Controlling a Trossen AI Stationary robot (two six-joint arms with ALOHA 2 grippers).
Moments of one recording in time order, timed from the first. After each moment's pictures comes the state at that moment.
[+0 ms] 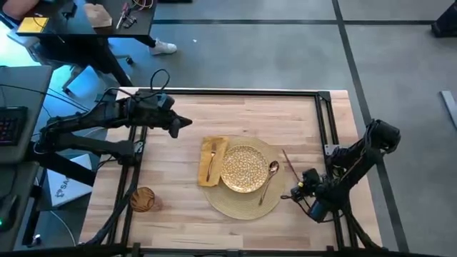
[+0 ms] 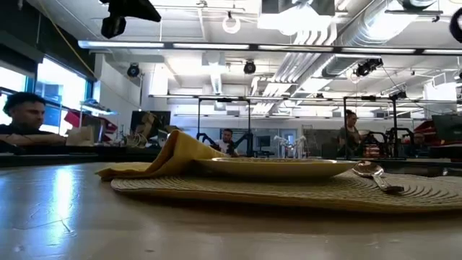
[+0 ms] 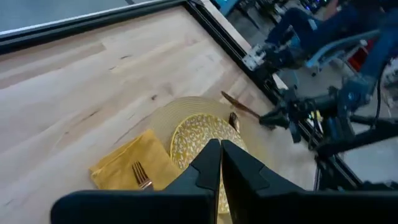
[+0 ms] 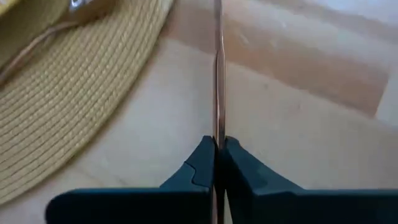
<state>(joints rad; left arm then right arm) 0.20 0.90 1.01 -0.62 -0.02 -0.66 0.97 1.52 0.65 -0.81 0.45 2.18</state>
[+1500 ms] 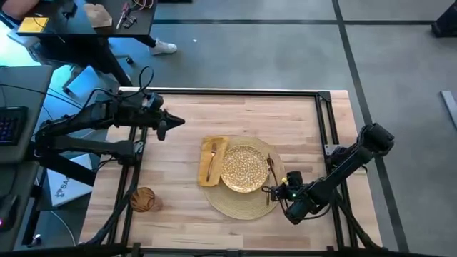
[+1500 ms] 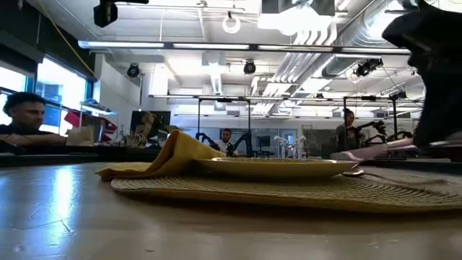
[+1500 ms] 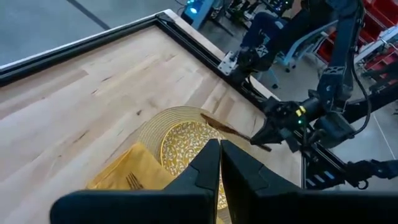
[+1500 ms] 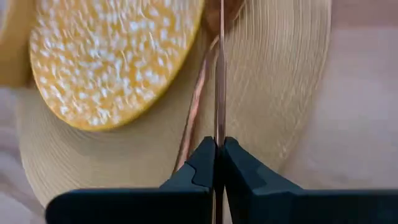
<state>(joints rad) 0.20 0.79 1.01 -0.64 0.01 -0.57 0.75 1.62 0.90 -0.71 0.56 2.20</state>
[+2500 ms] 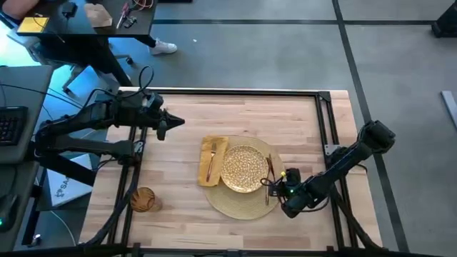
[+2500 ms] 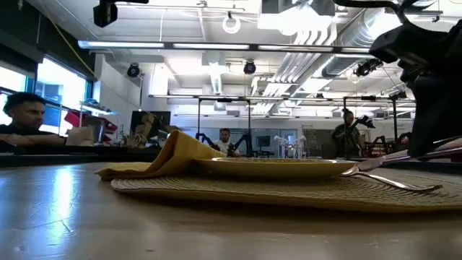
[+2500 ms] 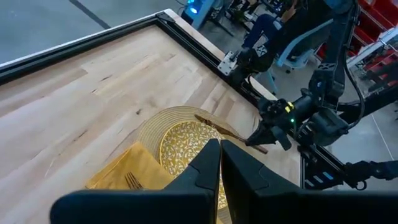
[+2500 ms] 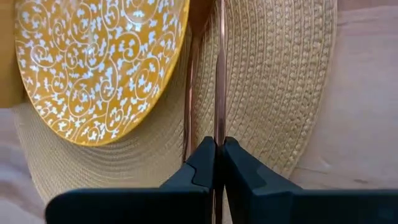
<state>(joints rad) 0.20 0.79 1.01 -0.63 0.02 -0.57 0.69 1.60 0.82 -0.56 0.46 2.22</state>
